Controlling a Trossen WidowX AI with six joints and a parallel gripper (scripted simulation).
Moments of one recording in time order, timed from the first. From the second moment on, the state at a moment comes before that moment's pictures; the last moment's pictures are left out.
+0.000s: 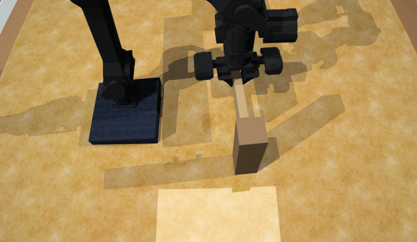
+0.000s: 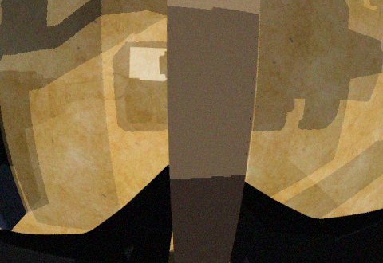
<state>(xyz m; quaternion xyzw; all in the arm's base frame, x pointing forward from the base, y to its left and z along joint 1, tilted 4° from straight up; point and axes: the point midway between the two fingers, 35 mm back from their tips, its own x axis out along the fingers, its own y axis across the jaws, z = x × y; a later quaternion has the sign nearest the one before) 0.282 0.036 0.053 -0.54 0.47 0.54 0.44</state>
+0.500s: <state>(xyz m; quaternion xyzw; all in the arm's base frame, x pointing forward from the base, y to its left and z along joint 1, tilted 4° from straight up) 0.282 0.033 0.054 -0.54 0.47 0.54 0.44</state>
